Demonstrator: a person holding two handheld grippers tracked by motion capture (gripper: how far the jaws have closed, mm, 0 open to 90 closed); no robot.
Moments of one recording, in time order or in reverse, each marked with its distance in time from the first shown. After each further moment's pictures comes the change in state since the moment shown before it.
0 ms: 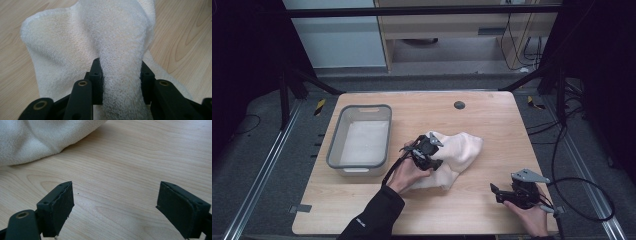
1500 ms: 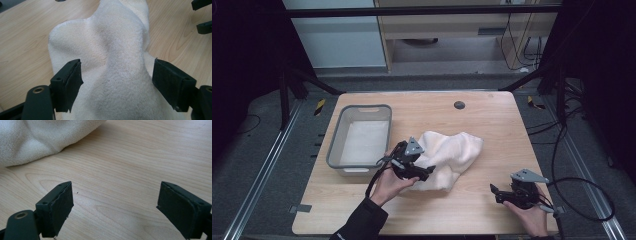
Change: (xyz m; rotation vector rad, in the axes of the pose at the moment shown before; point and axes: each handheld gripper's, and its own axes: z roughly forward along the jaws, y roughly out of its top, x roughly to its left) left arm 0.004 -0.043 -0.043 -0.222 0.032 -0.010; right arm 0.000 -0.001 0.001 0.007 -0.003 -0.011
